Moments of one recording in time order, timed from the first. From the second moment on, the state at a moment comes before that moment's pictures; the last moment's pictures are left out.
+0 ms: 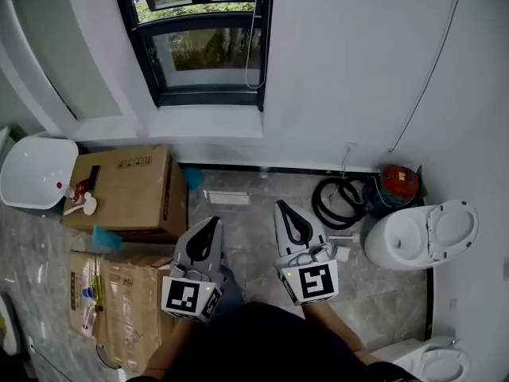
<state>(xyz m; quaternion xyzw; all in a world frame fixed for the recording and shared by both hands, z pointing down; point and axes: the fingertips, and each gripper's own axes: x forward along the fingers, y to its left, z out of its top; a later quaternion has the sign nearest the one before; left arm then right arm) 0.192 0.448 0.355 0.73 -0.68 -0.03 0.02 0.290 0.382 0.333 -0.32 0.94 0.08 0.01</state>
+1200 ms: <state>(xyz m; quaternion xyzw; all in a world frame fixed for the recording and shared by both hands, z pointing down) -0.068 0.175 0.368 0.81 -0.58 -0.10 0.05 0.053 0.138 0.357 -0.41 0.91 0.08 -0.06</state>
